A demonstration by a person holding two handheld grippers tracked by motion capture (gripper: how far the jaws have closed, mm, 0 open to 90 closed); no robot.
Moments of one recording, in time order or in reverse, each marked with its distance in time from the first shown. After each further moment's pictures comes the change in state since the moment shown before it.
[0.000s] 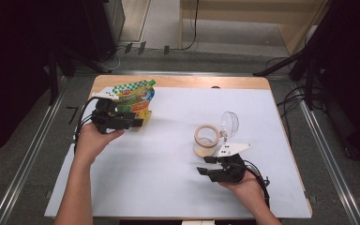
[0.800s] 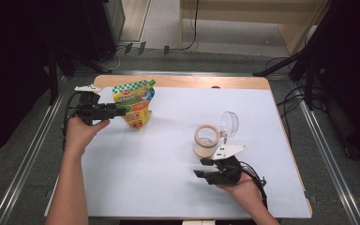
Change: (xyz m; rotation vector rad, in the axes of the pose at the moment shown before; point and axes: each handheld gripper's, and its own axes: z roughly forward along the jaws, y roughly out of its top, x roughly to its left) left arm 0.054 -0.002 -0.008 -0.078 0.116 -0.063; right arm 0.006 0.000 0.008 0.021 0.020 -0.037
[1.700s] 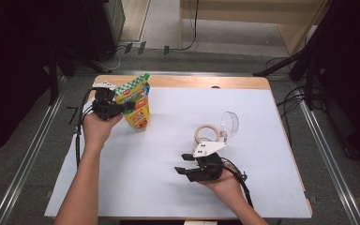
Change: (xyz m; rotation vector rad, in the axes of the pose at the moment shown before) left arm -0.024 0.016 0.028 0.001 0.009 -0.021; right arm 0.022 0.035 0.032 -0.076 0.044 -0.072
